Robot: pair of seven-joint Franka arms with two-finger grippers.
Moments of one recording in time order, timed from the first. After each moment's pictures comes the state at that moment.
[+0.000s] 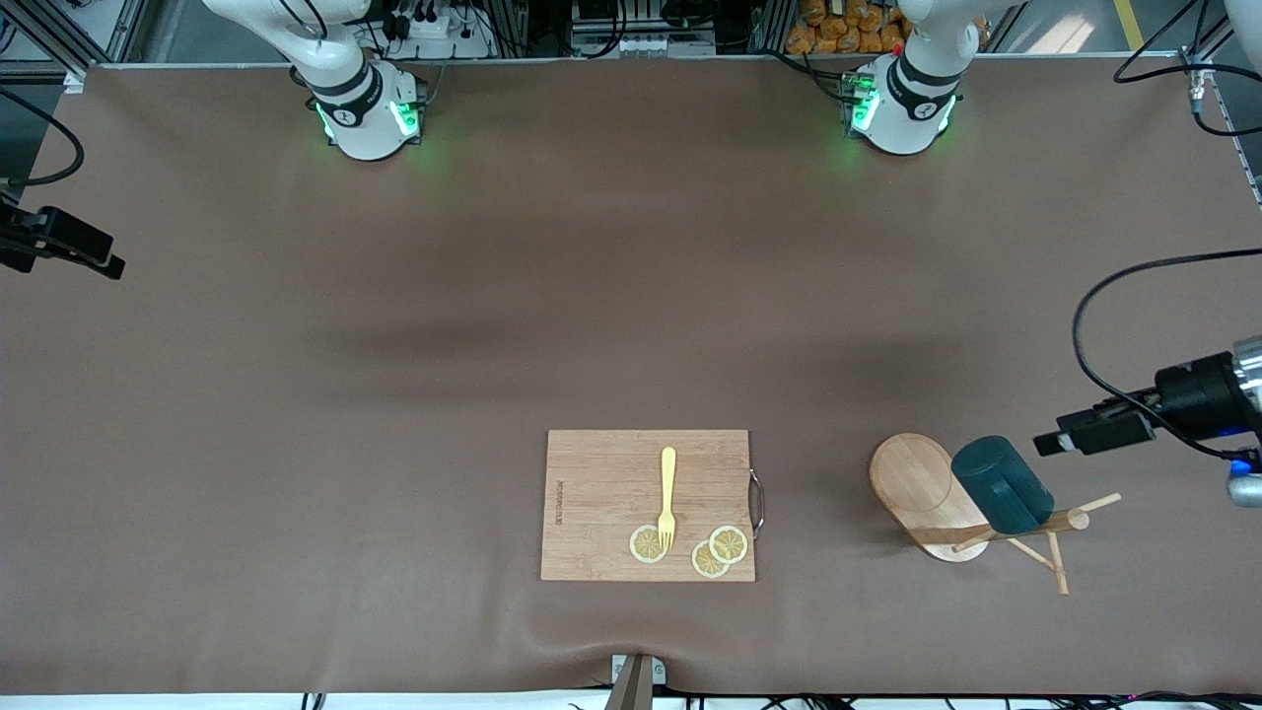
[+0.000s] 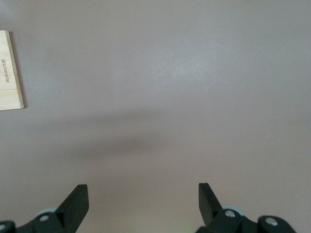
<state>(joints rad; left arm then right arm) 0.28 0.42 -0.25 -1.37 -0.45 1.81 -0.17 -0.03 0.06 -0.03 -1.43 0.00 1.46 0.03</state>
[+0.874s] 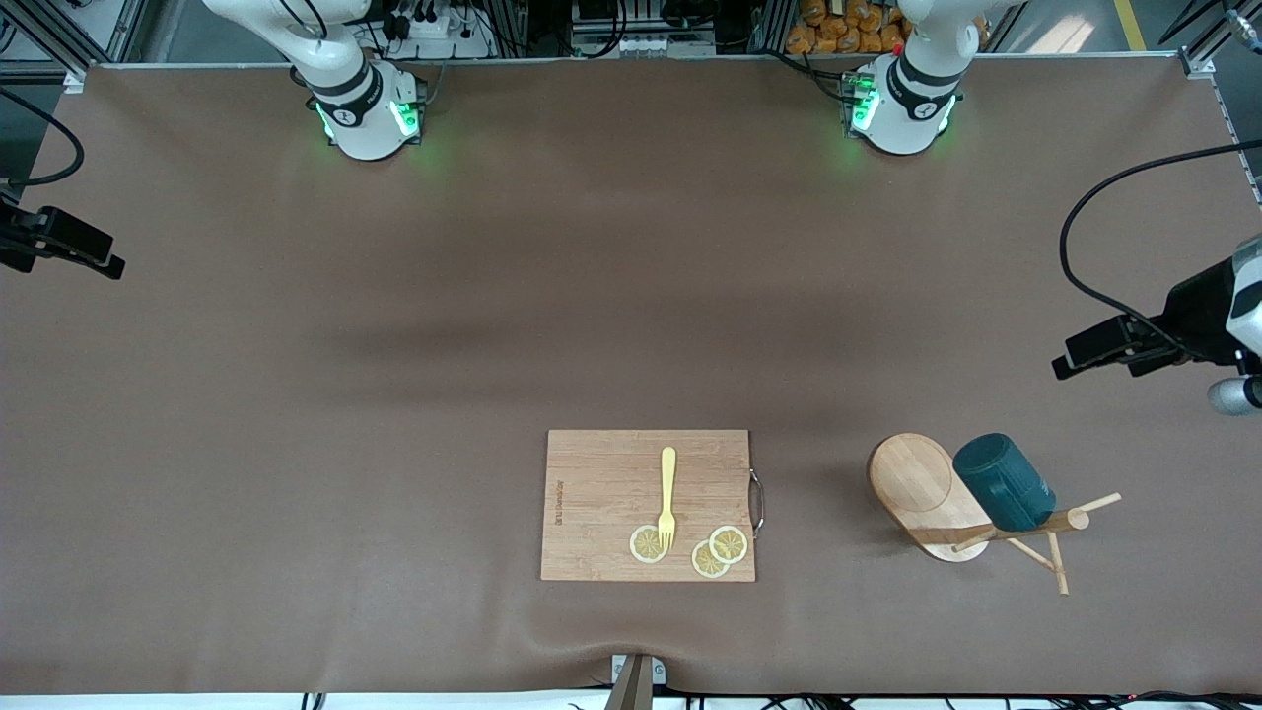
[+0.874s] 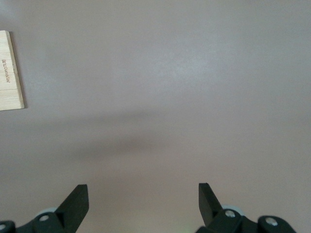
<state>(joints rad) 0.29 0.24 -0.34 -1.39 -0.08 1.69 -0.13 -0.03 0.06 -0.03 -1.43 0.00 1.46 0.03</state>
